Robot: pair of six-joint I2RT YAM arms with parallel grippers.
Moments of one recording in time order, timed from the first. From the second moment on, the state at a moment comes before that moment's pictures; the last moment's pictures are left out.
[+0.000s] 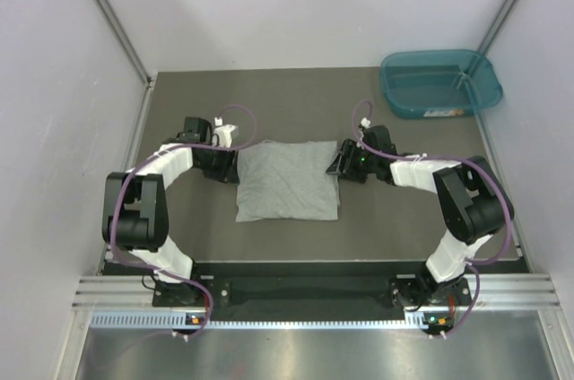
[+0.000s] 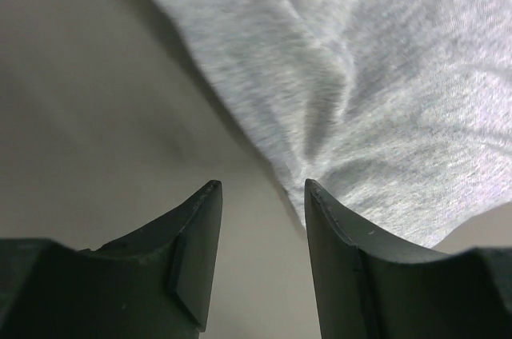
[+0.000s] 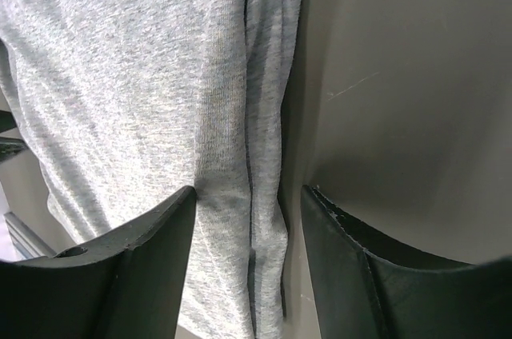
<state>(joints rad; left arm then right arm) -0.08 1.65 0.99 -0.51 0.44 0.22 0.40 1.70 0.82 0.08 -0.31 0.68</state>
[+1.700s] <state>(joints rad) -0.15 2.01 1.69 -0.83 0.33 0.34 -0.07 1.68 0.96 -0.64 -0.27 0.38</state>
